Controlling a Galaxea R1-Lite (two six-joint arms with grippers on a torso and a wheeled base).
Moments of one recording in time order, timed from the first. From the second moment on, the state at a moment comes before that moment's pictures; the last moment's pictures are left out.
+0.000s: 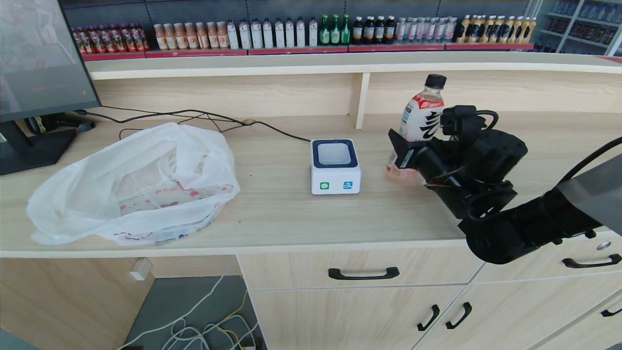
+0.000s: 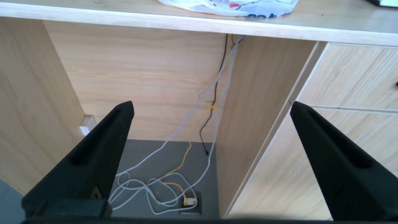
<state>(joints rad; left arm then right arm) 0.00 0.00 0.00 0.00 0.00 -0.01 0.35 2.07 -1.05 -1.32 -0.13 0.02</state>
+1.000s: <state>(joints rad) 0.00 0.00 0.00 0.00 0.00 -0.01 0.43 1.78 -0.68 -1.34 -0.19 -0.04</state>
